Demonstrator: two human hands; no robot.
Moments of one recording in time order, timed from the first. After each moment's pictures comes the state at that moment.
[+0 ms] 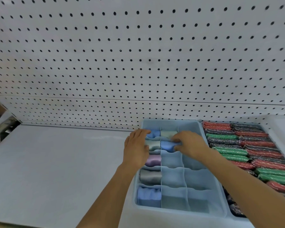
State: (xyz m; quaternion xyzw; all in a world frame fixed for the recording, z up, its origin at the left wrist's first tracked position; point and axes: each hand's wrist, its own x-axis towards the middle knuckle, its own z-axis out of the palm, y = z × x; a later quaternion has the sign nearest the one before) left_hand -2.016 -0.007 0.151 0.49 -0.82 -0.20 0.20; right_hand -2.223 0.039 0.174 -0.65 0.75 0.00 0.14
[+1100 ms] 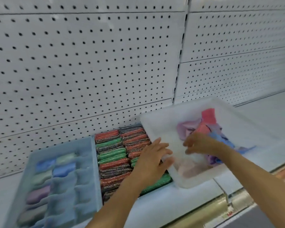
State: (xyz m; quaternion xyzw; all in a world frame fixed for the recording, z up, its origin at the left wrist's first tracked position) left_hand -2.301 0.196 0.197 0.11 -0.94 -0.30 0.12; right_hand -2.518 0.313 0.217 -0.44 0.87 -0.08 0.22
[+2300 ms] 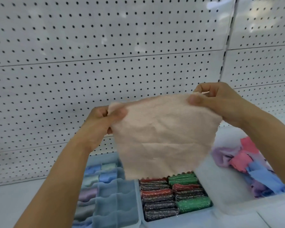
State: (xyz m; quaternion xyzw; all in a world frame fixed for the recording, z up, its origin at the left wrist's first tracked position) left_hand -2.140 0.086 0.398 0.26 -0.71 -0.55 0.35; right_hand -2.396 0.258 0.440 -0.53 0.63 -0.52 0.20
